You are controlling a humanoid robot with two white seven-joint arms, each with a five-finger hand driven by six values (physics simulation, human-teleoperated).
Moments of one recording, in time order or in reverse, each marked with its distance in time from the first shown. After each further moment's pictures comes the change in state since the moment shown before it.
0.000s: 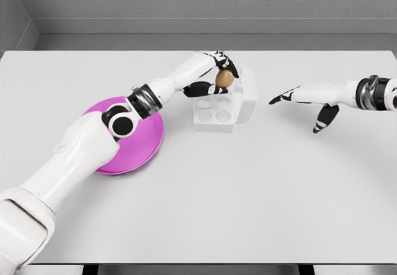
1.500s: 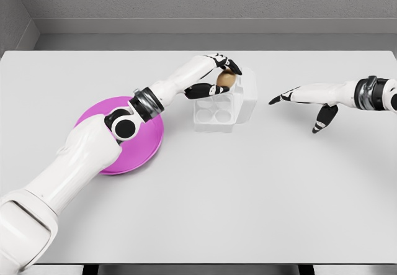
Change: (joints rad) left arm 0.009 -0.013 -0.002 0.016 0.010 0.000 0.022; right arm 0.000 0.015 0.001 0.030 0.000 -0.005 0.000
